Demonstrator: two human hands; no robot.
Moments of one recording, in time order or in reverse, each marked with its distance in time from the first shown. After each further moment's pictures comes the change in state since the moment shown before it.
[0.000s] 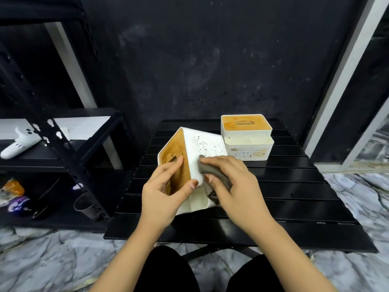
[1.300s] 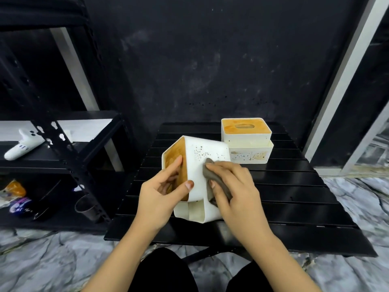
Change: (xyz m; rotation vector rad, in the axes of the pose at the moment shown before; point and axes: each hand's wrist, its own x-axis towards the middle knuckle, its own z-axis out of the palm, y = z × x) left_hand -0.001 0.027 -0.003 -0.094 -0.015 -0.234; right_hand -0.015 0.004 0.008 -0.131 0.143 -0.082
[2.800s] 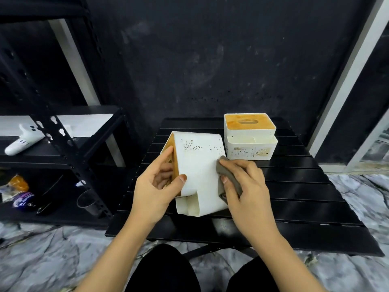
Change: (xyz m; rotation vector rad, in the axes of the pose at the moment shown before) left_hand 0.008 -0.003 -0.011 0.078 0.040 0.035; right_hand -0.003 0.011 0.002 0.005 0.041 0.158
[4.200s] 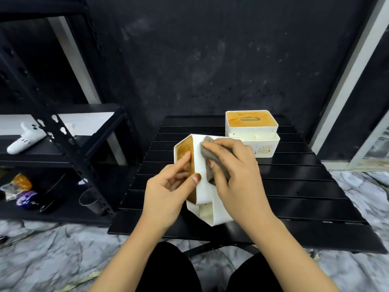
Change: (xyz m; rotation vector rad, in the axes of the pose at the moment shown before) left_hand -0.013 0.011 0.019 -0.083 -0.023 -0.026; right_hand 0.026 -0.027 0.004 -0.028 0.017 -0.213
